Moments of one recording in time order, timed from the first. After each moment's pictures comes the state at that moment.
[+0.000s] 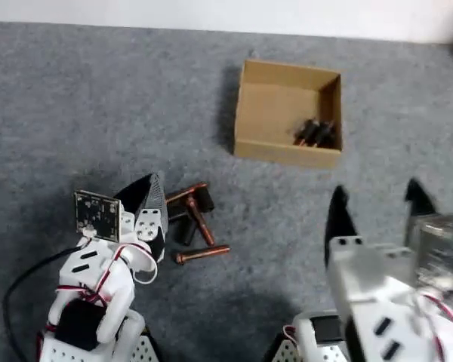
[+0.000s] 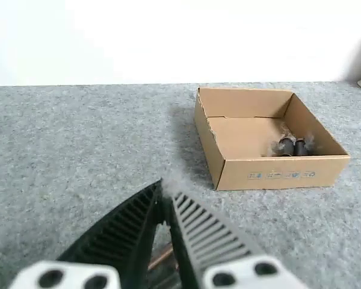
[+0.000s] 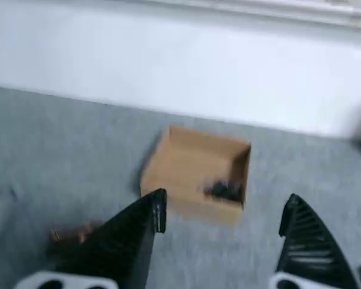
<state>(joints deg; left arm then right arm) 11.6 -103.7 78.5 49.4 11.1 -9.8 -66.6 2.2 93.2 7.8</state>
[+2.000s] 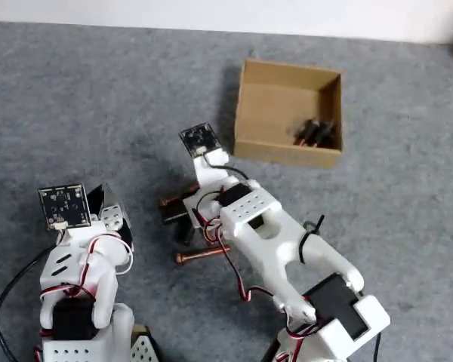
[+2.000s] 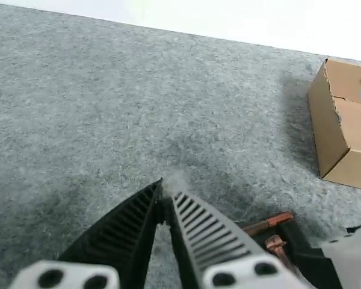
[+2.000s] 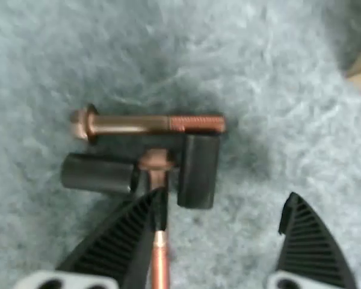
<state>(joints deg) -7.8 -103.8 81.7 55.3 11.1 -39.2 -2.4 35.6 35.5 -4.0</state>
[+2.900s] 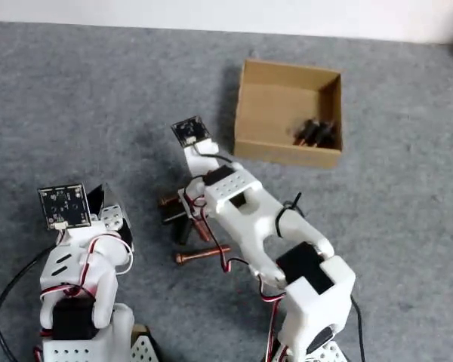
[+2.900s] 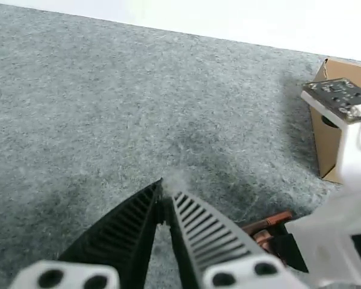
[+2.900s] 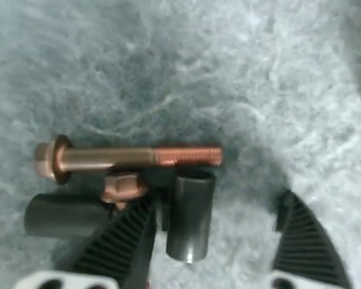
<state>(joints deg) -7.8 -103.8 81.7 55.3 11.1 -38.8 15.1 19.3 42.2 -4.0</state>
